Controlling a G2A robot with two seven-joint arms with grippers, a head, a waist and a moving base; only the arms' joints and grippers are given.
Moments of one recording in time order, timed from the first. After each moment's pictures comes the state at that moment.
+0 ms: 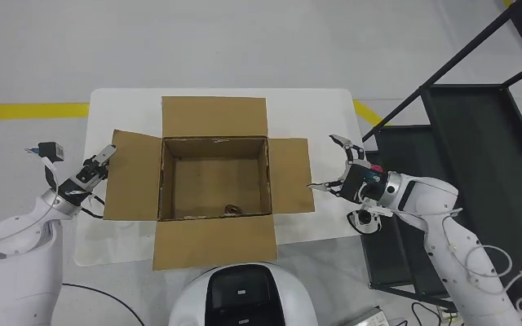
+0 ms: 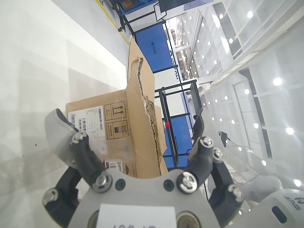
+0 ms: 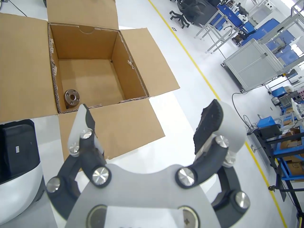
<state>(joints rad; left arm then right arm) 1.29 -1.09 -1.73 -1.30 -0.18 -0.47 -0.90 -1.55 -0.90 1.58 -1.91 -1.55 -0.77 -0.26</state>
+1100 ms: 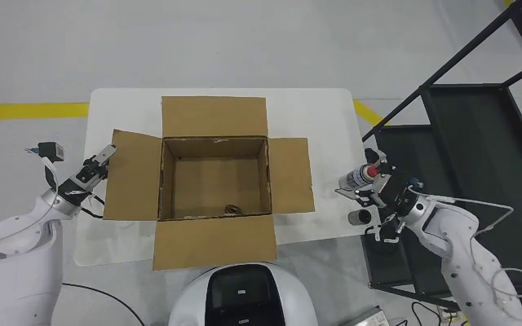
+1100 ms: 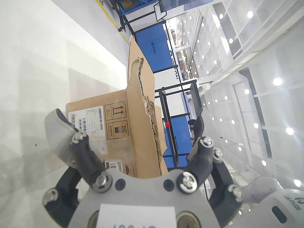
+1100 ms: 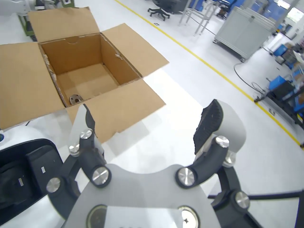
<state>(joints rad) 1.29 -1.09 -1.73 -1.30 -0.18 -0.47 -0.90 -1.84 -0.91 1.79 -1.84 -1.33 -0.68 -0.33</state>
